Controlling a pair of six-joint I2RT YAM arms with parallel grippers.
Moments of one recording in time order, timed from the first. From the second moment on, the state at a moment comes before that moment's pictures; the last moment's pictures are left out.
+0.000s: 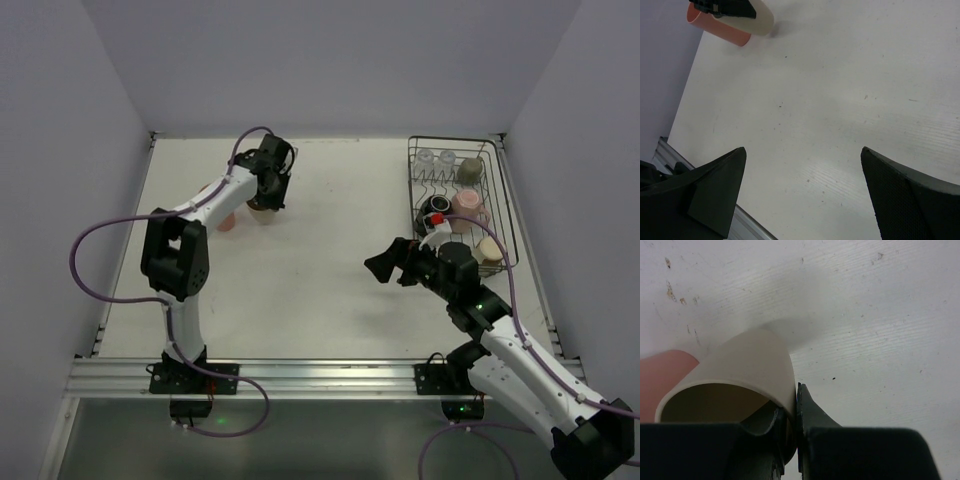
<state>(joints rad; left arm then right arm) -0.42 1.96 1.64 -0.76 -0.10 -0.13 0.50 0.71 0.48 -0.13 -0.15 0.61</state>
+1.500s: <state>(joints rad) -0.64 0.85 0.90 -0.33 0.28 -0.22 0.32 0.76 0.78 -0.51 0.45 0.54</state>
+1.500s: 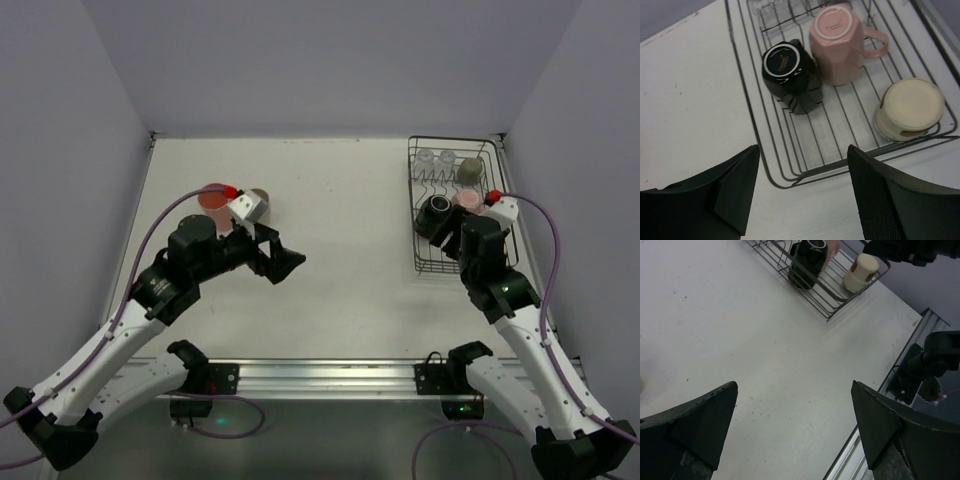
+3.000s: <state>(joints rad) -0.84 0.58 0.71 -0.32 0.21 -0.18 -0.13 1.35 0.91 -0.53 0.43 0.44</state>
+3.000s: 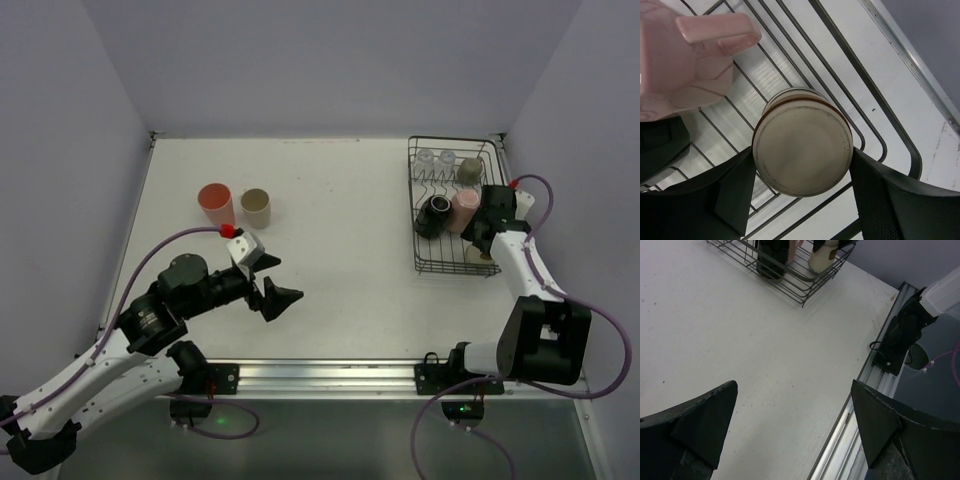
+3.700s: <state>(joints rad) -0.82 0.77 0.71 -0.18 0.29 -0.34 0.17 0.70 0.78 -0.40 -0.07 0.55</state>
